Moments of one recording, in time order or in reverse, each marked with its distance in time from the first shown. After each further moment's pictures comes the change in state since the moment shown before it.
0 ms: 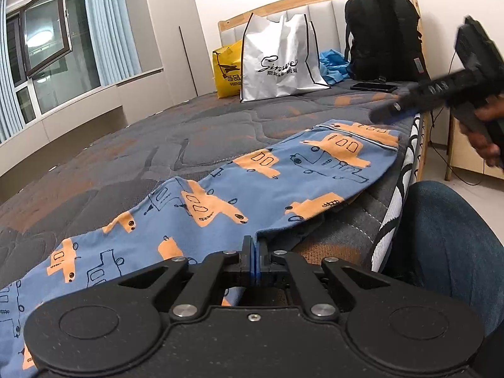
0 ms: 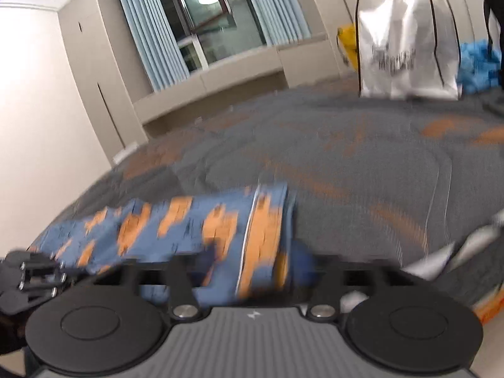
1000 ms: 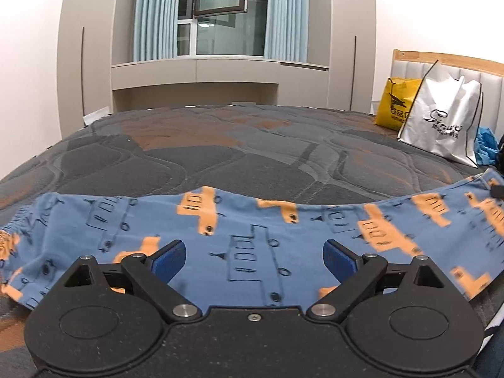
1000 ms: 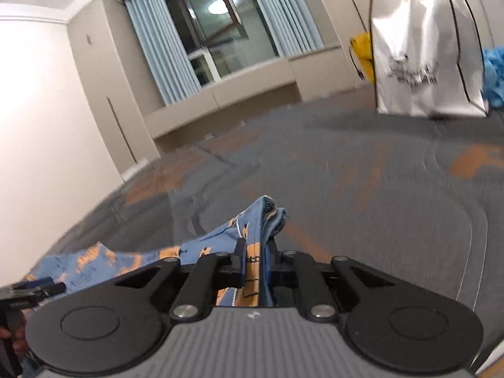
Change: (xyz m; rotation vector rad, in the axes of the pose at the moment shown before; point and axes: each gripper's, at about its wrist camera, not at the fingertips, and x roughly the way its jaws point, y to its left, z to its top) left arm -0.016 0.078 -0.011 -0.507 -0.011 0.448; right arm 0.059 -0.032 0.053 0.013 -0.029 0.081
